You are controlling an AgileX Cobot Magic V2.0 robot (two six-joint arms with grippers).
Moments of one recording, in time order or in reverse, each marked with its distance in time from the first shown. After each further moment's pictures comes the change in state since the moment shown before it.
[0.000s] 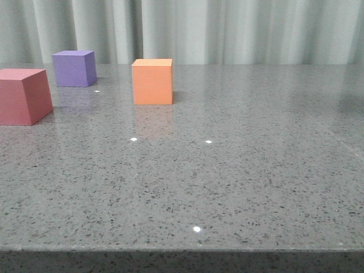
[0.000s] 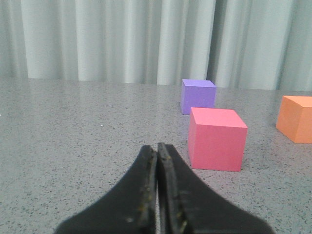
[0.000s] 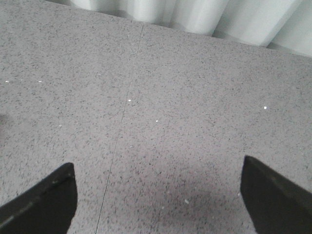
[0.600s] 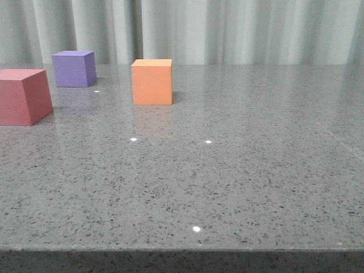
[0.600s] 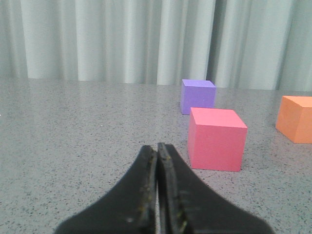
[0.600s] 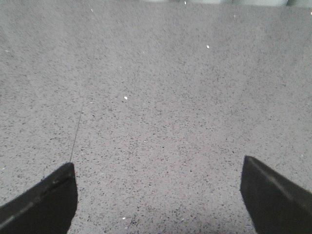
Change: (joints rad) left arm 0.000 0.000 0.000 0.000 0.000 0.000; right arm -0.135 -0.618 0.868 -0.025 -0.440 0.143
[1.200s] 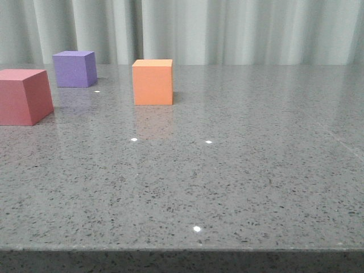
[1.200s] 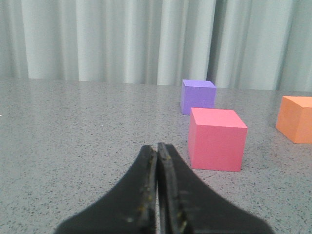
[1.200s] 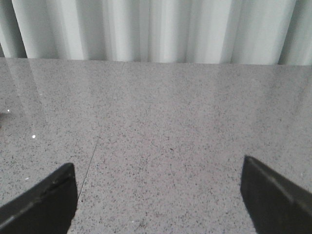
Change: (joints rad) left arm 0.000 0.000 0.000 0.004 0.000 0.000; right arm -0.002 -0.381 0.281 -0.008 -0.173 0.004
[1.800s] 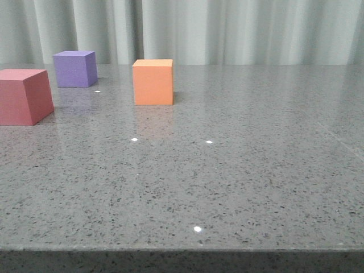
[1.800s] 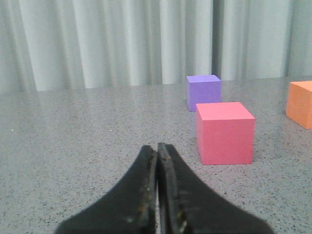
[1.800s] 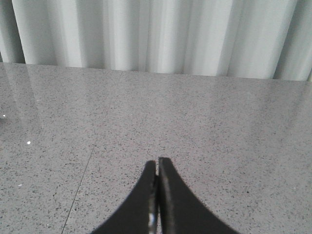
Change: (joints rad) left arm 0.000 0.000 0.000 0.105 0.000 0.000; right arm 0.000 0.000 0.000 -0.037 -0.028 0.000
